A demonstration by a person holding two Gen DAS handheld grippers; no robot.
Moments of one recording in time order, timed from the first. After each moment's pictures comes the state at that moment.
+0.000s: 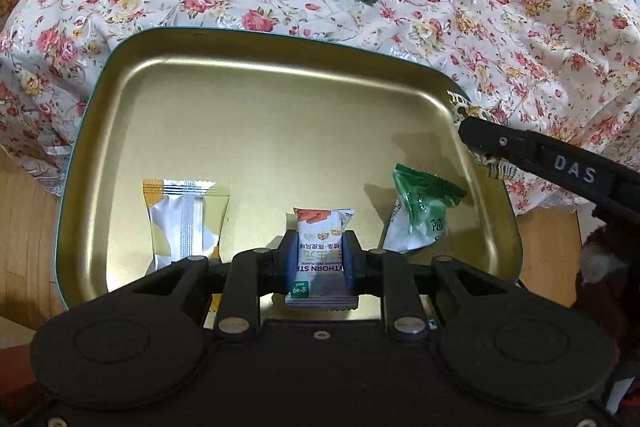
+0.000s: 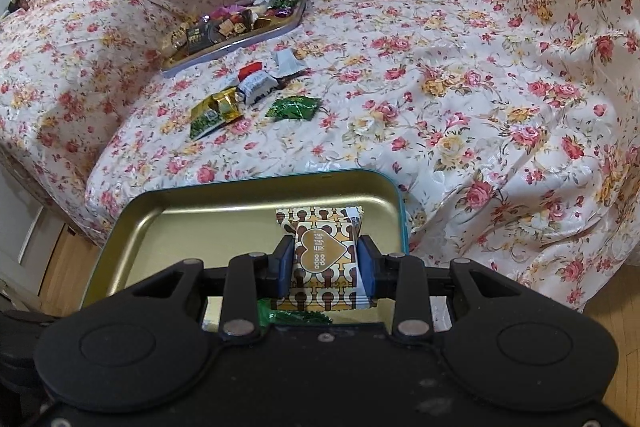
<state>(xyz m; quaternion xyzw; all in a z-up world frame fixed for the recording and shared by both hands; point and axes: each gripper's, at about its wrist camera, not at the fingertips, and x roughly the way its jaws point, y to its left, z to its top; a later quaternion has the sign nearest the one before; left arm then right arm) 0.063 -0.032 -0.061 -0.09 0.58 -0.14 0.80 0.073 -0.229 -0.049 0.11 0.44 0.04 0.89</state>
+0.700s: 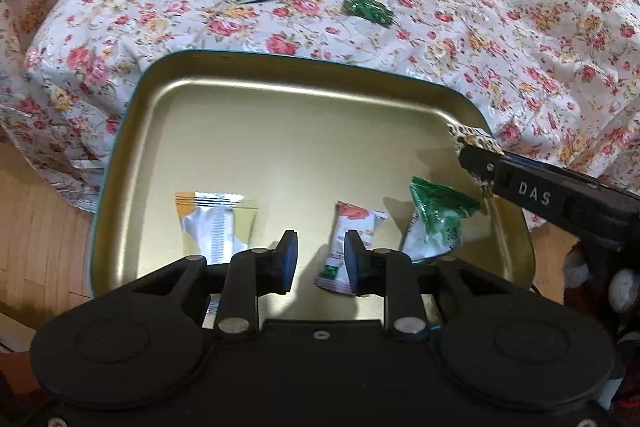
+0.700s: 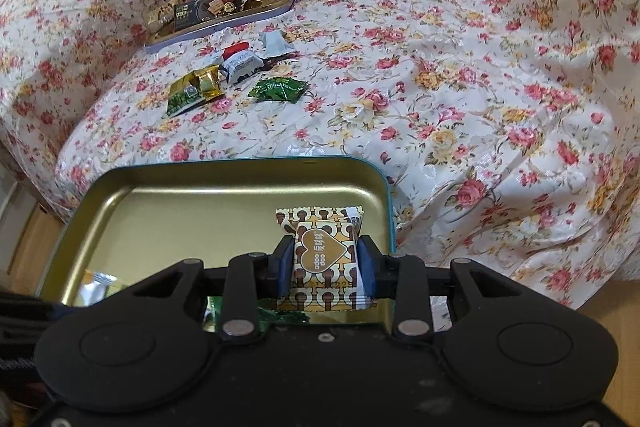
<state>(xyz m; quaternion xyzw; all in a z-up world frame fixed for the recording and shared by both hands) 0.056 -0.025 -0.051 -0.07 0.55 -0.11 0.82 0.075 -0.215 -0.064 0.05 0.44 0.02 0.89</state>
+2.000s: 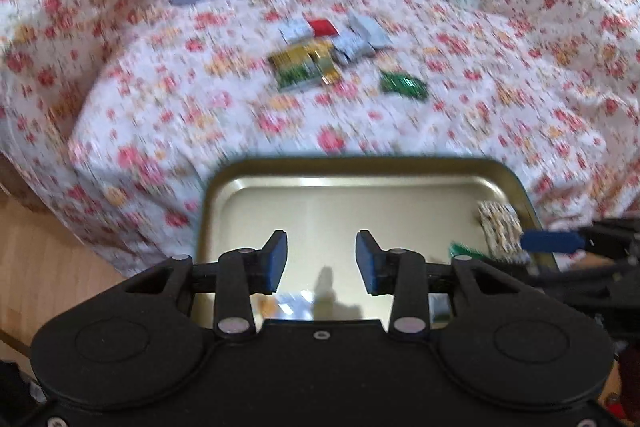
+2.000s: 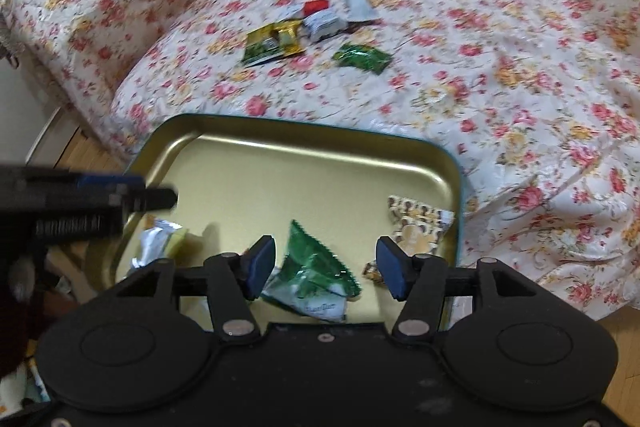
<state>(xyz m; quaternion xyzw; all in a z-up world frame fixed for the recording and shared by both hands) 0.095 -0.002 -0.013 -0.01 0.49 -0.09 0.87 0.090 -0.189 -0.039 0.03 0.52 0.13 0.84</state>
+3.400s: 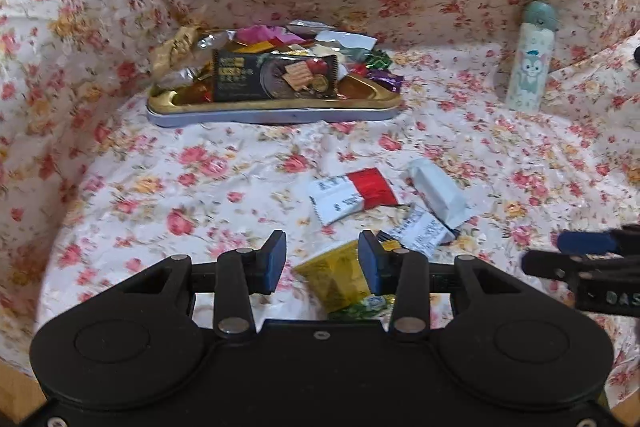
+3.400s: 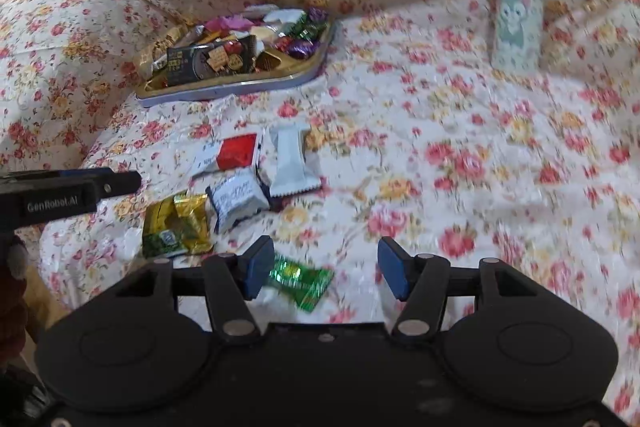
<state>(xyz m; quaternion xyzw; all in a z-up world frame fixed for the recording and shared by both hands) 0.266 0.010 -0.036 -0.02 0.41 -0.09 0.91 0.281 -0.211 -0.051 0.03 0.43 0.10 0.90</state>
